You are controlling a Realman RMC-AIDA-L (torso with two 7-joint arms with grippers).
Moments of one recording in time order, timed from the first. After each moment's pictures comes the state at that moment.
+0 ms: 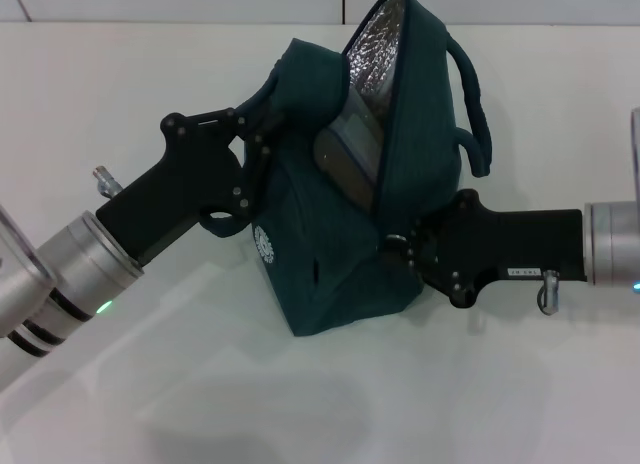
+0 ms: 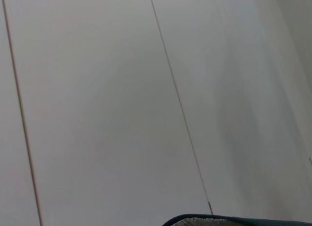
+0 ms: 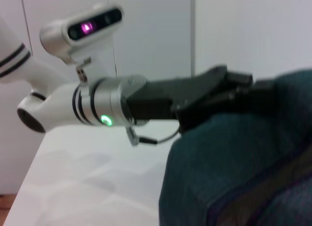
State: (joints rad) left arm -0.50 -2.10 0.92 0.04 1.15 1.61 -0.25; right arm 0.41 2.02 -1.53 -0.88 -1.45 -1.25 1.25
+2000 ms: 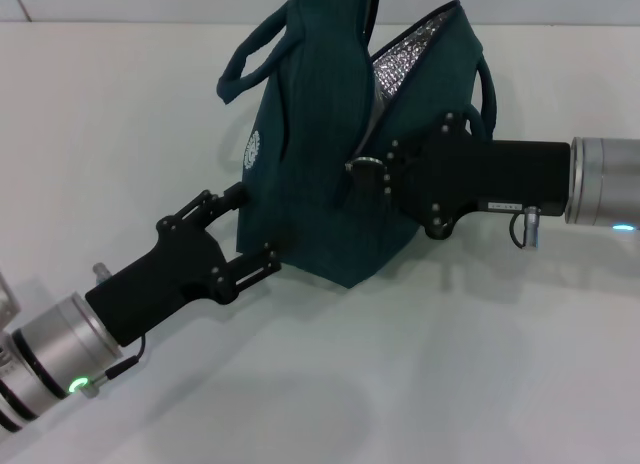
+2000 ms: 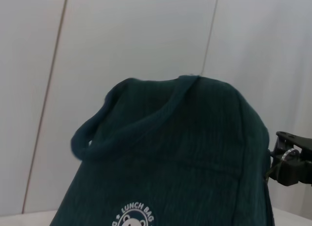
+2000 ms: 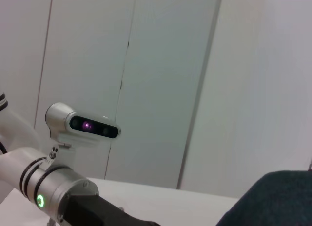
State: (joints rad) left arm -0.36 -2.09 1.07 0.08 1.15 1.52 -0.67; right arm 0.56 2.03 -1.46 -0.70 -1.27 -1.32 0.94
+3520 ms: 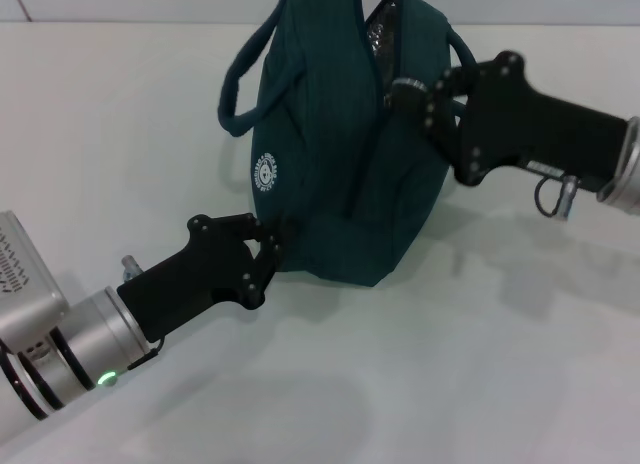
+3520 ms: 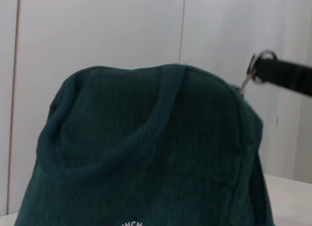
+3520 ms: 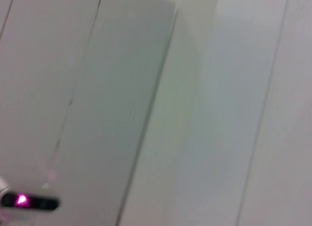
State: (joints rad) left arm -0.42 -2.10 1.07 0.05 1.18 1.46 -0.55; right arm 0.47 2.03 -1.48 -0.67 -0.96 -1.36 0.72
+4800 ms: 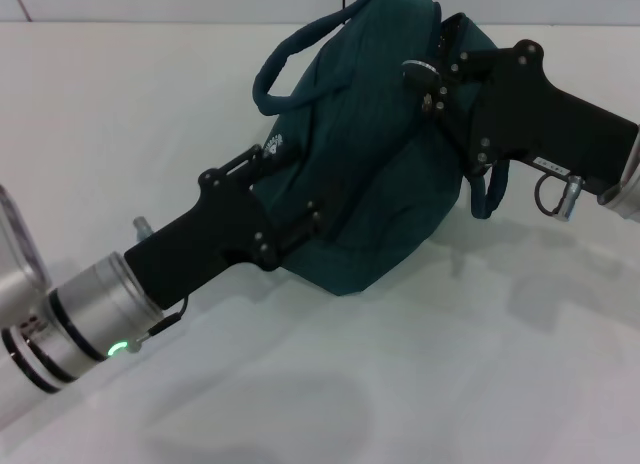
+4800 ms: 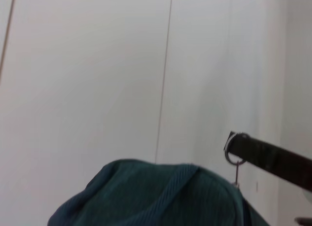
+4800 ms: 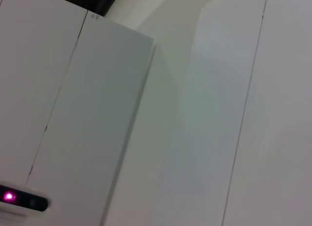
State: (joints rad) left arm -0.48 -2.11 1.06 0.00 1.12 1.63 -0.56; right arm 0.48 2.03 -1.57 -0.55 -0.75 -1.41 0.57
